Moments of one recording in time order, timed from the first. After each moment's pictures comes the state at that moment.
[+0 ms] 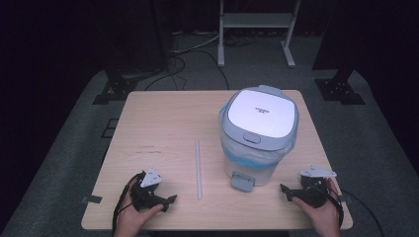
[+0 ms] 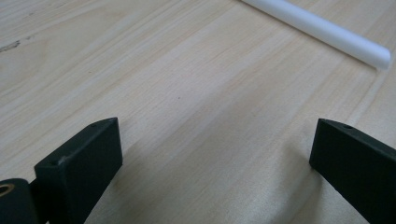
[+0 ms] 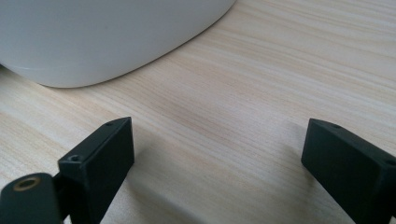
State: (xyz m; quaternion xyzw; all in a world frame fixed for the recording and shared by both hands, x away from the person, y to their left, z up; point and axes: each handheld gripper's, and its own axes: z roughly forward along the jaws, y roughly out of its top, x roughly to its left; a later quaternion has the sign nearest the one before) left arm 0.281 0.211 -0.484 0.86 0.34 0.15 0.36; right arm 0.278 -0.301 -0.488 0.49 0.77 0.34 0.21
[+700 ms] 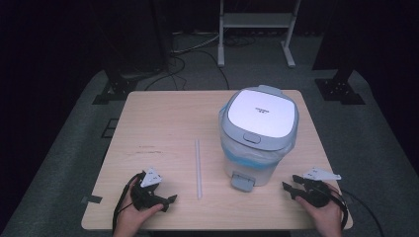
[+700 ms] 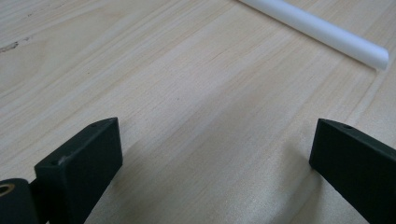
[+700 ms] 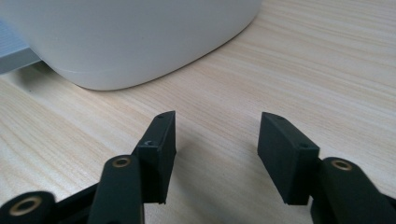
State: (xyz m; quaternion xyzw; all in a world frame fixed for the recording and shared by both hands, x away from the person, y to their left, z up) left arm 0.281 0.211 -0.484 0.86 0.34 0.15 0.36; right arm 0.270 -0.305 -0.486 0.47 0.77 0.38 0.19
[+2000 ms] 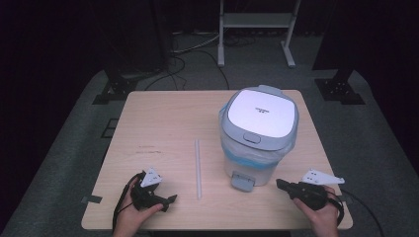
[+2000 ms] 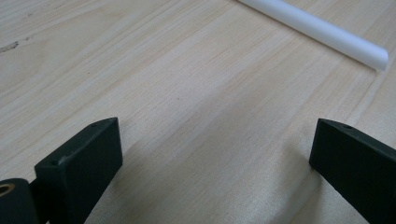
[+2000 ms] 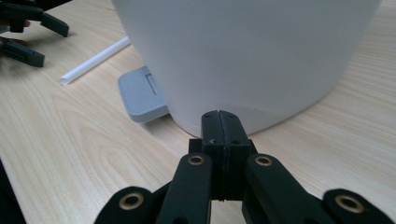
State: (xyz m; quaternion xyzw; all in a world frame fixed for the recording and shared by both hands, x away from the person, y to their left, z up) left arm 0.282 0.211 -0.484 0.86 0.34 0.15 0.36; right arm 0.251 -0.281 -0.457 0.40 0.77 0.48 0.15
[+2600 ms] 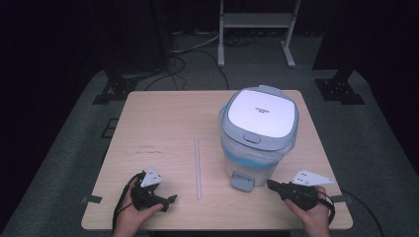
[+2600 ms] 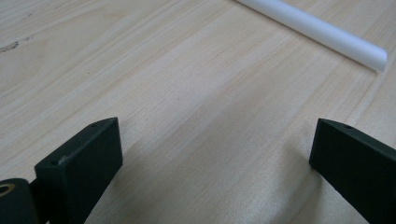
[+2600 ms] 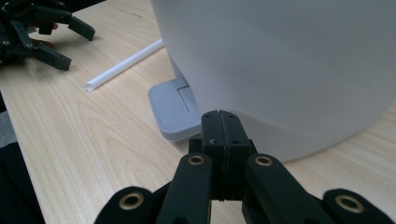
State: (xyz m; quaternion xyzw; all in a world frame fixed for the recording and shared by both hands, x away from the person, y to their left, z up) left arm 0.282 0.211 -0.484 0.86 0.34 0.15 0.36; right arm 0.251 -0.257 -0.454 0.36 0.78 0.49 0.14
